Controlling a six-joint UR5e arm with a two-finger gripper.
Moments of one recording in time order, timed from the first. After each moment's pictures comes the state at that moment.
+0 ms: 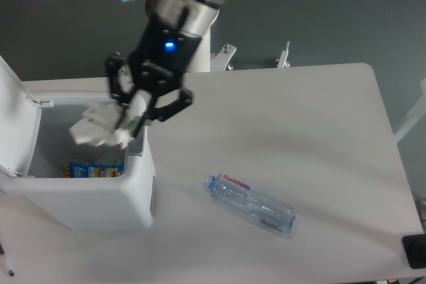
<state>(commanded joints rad) 2.34 -1.67 -1.48 -1.16 0.91 0.46</state>
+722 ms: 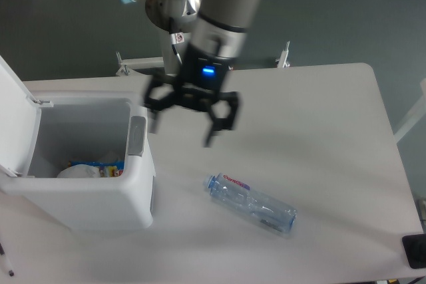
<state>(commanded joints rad) 2.64 -1.77 -1.53 -1.16 1.04 0.31</state>
